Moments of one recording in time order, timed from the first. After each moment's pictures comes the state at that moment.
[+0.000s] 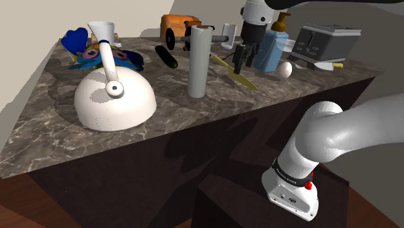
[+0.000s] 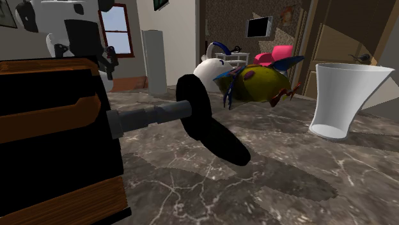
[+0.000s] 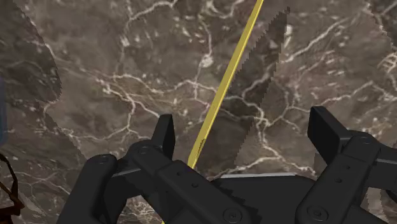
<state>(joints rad) 0.02 -0.81 -0.06 -2.45 -0.10 1.68 -0.03</state>
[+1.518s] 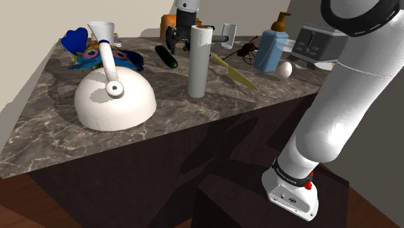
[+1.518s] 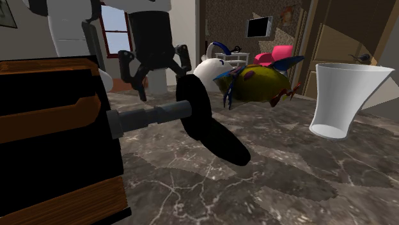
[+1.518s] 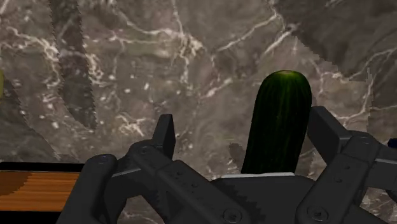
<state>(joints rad) 0.03 0.03 -0.02 -1.72 0.06 1.80 0.22</state>
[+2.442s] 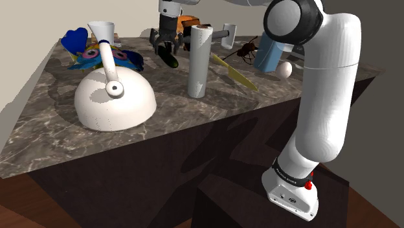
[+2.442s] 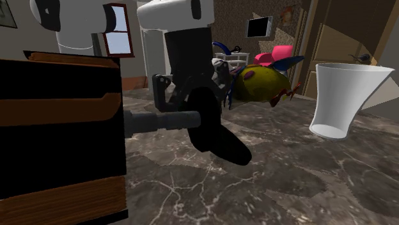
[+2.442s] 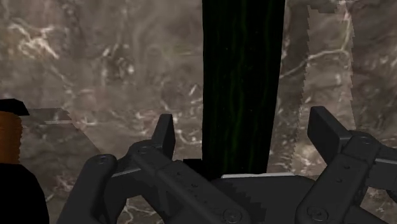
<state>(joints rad) 0.02 0.38 -0.03 -1.33 0.12 1.77 0.29</state>
